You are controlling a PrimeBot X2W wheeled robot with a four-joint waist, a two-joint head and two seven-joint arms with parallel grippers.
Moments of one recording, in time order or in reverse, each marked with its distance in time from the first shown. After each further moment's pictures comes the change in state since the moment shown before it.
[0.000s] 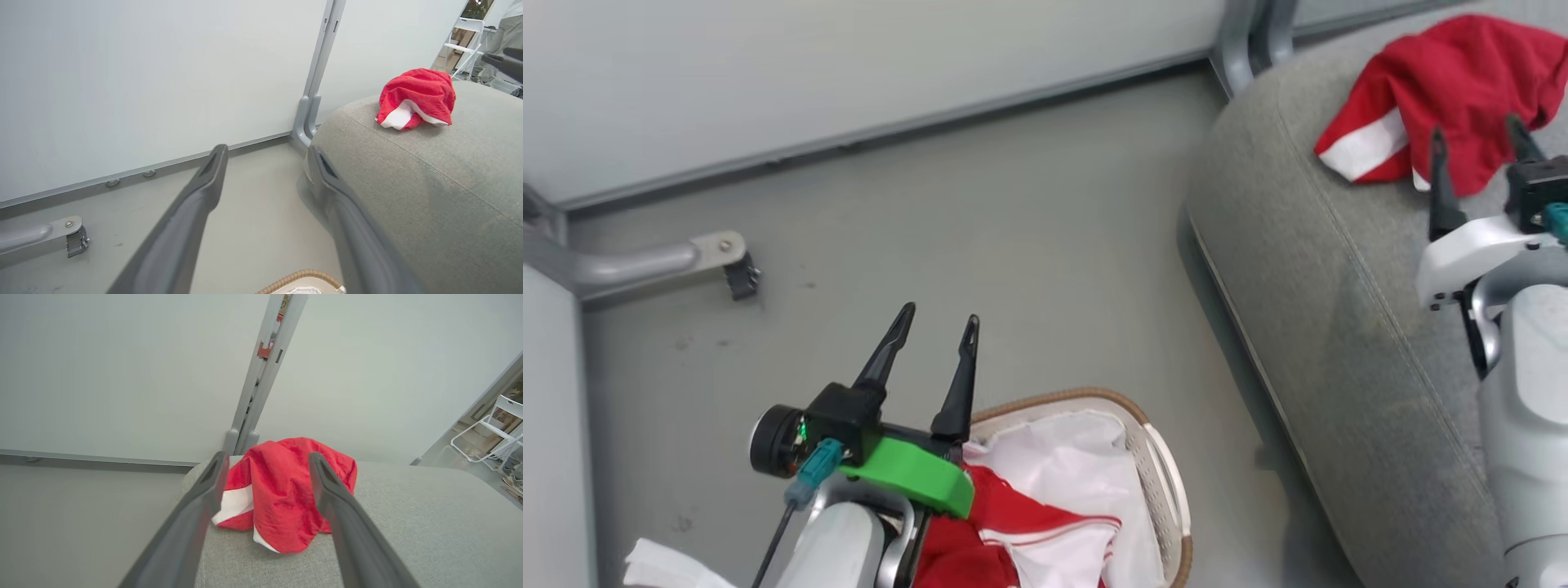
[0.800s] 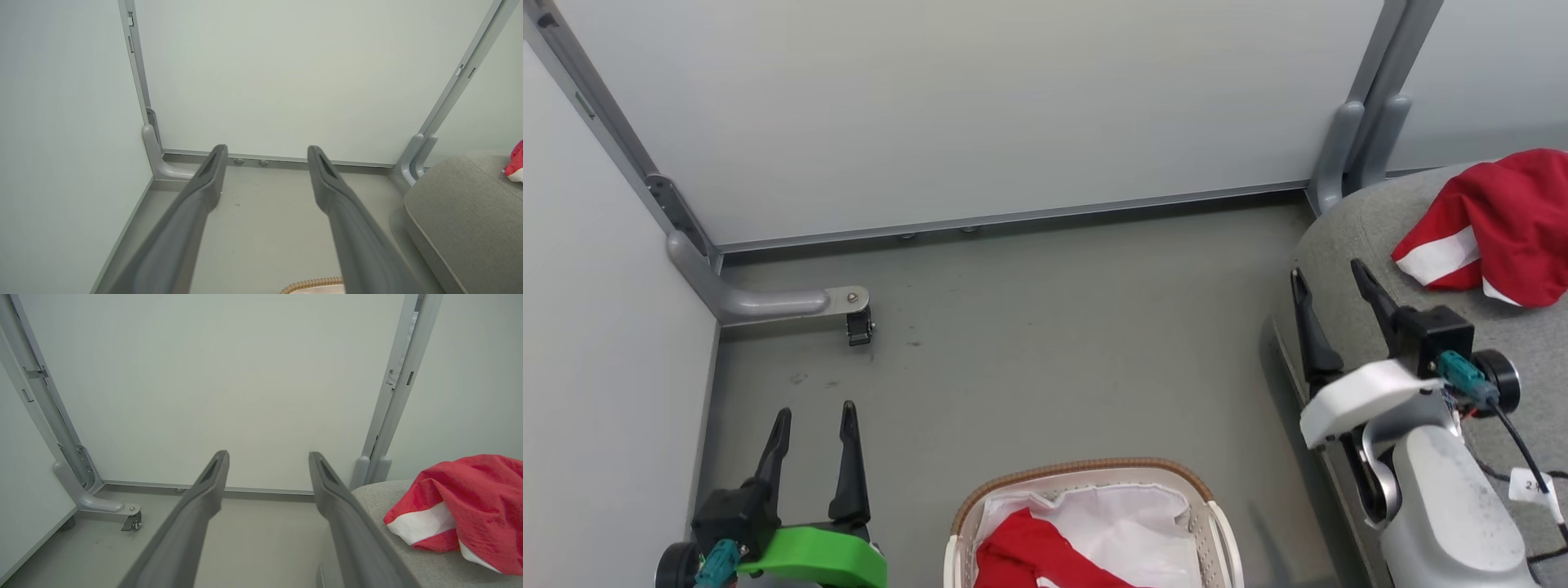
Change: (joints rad) left arm 0.227 -0.001 0.236 -0.059 -0.021 0.064 0.000; right arm 0.299 0.112 0.234 -0.177 0.324 0.000 0.000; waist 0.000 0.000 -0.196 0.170
